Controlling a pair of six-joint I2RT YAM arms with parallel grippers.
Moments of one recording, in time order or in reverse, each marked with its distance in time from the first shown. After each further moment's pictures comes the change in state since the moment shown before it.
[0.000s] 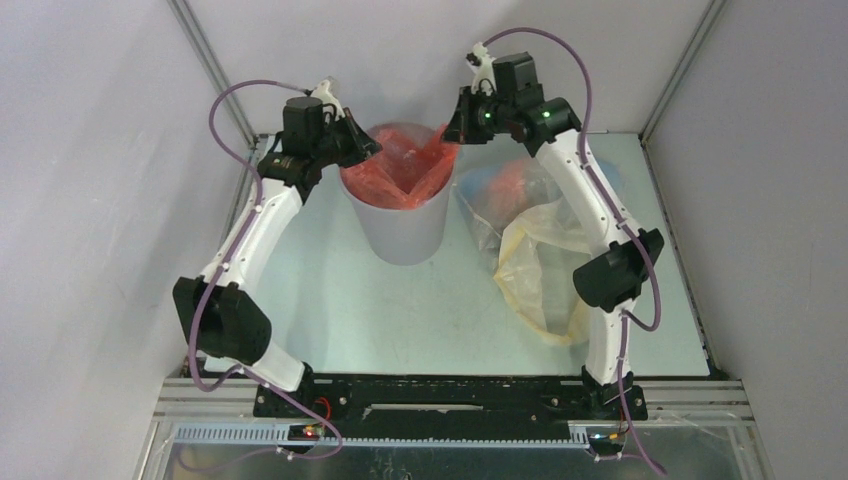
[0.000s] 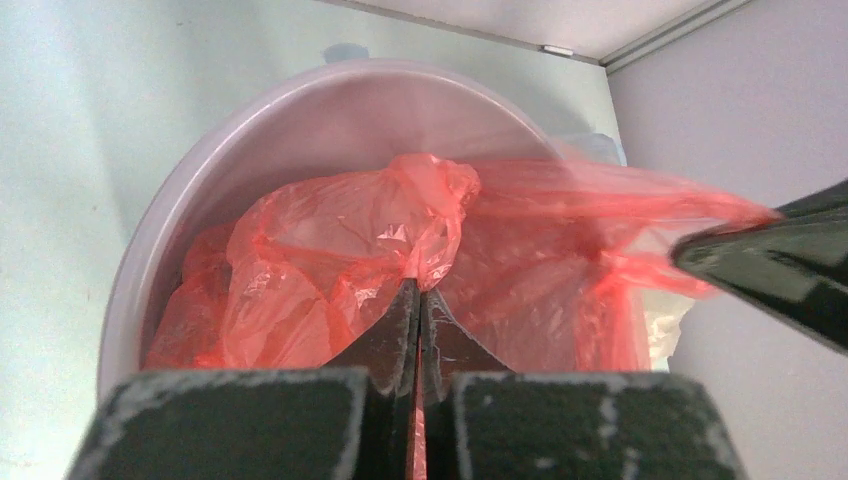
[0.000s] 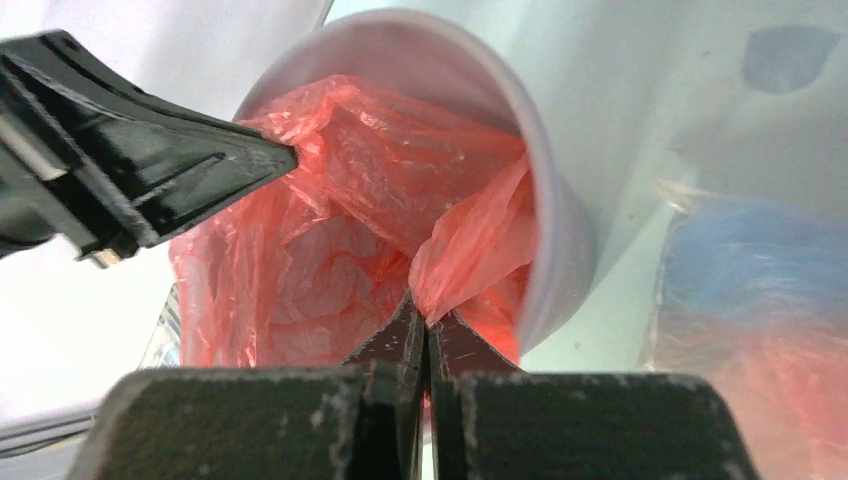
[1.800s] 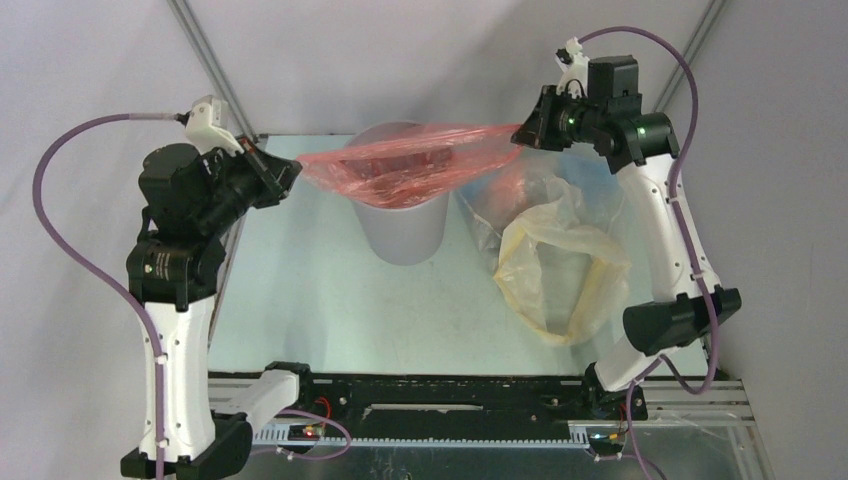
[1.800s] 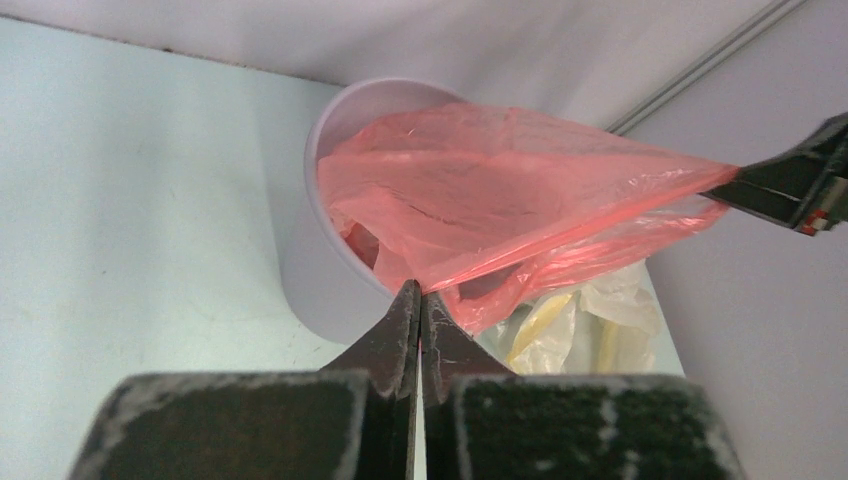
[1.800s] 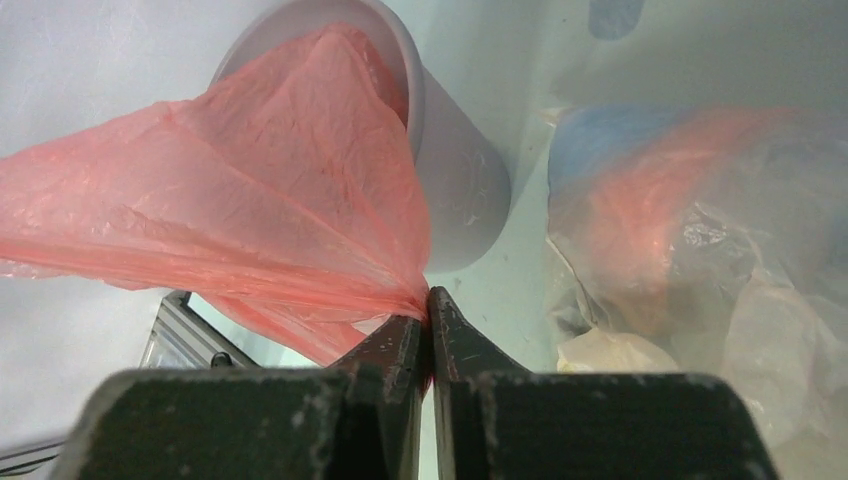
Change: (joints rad) left arm 0.156 -0.535 0.124 -0.470 -0.062 0.123; right arm -0.230 -0.396 -0.285 -0.098 -0.033 -0.038
